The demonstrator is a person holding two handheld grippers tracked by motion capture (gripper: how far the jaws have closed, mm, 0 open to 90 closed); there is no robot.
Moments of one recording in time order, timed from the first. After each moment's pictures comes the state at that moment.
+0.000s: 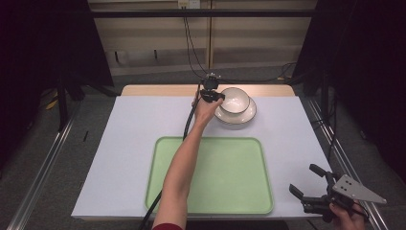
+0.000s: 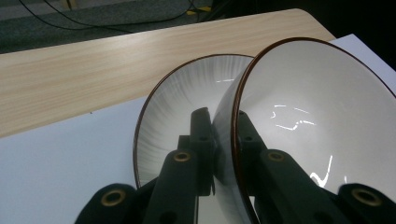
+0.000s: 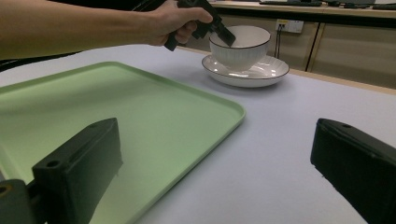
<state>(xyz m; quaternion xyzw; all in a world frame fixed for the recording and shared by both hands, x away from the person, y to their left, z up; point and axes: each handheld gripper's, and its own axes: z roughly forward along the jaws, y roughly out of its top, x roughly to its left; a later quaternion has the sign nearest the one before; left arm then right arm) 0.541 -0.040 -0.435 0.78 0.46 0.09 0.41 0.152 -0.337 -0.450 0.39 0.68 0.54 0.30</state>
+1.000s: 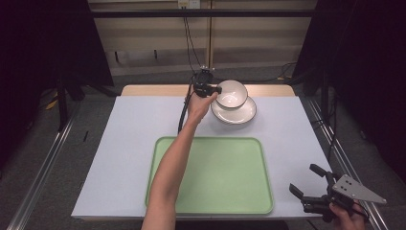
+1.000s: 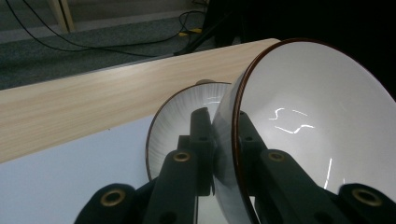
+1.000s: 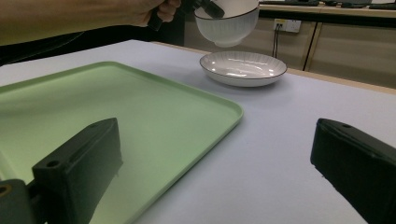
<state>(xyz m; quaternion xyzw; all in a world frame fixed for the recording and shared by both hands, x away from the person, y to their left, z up) 0.526 -0.014 -0.394 0.77 0.44 0.10 0.45 0.152 -0.337 -0.450 0.39 0.68 0.54 0.30</state>
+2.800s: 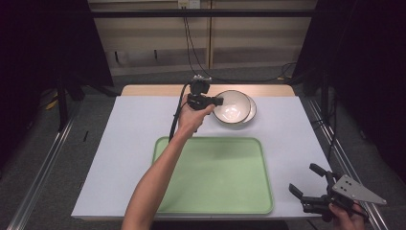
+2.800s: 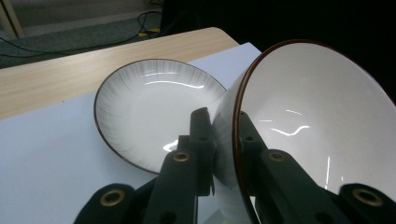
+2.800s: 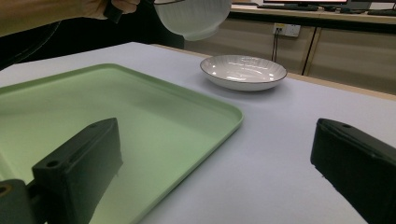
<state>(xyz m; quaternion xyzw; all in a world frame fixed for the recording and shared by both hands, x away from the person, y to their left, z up) 0.454 0.009 -0.371 0.79 0.38 0.05 0.48 0.152 -0.334 -0.448 0.39 0.68 0.54 0.31</state>
